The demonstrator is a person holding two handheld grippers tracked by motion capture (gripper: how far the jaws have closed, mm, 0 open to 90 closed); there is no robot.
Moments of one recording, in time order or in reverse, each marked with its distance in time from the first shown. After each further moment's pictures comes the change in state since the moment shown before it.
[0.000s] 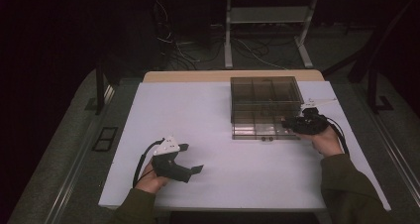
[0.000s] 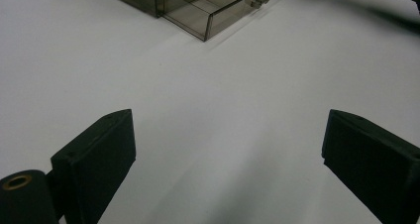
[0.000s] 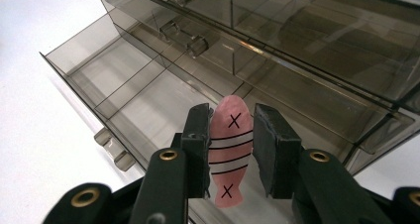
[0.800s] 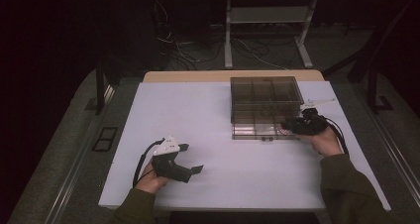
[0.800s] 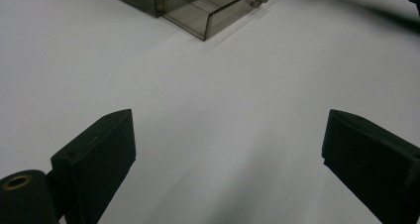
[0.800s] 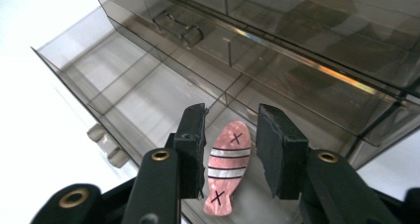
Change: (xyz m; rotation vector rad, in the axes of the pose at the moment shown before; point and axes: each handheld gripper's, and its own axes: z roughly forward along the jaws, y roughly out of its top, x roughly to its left) left arm 0.000 0.000 0.000 0.005 -0.002 0.002; right arm -0.003 -0.003 0.004 0.014 0.000 0.014
